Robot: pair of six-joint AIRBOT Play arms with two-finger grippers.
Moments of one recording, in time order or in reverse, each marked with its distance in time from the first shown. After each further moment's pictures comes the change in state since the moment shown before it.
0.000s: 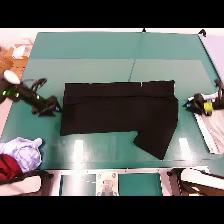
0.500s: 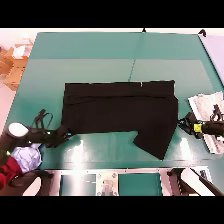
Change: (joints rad) left arm -0.135 0.542 -0.728 -0.262 0.477 -0.146; right arm -0.052 0.316 -0.470 0.087 -0.241 0.078
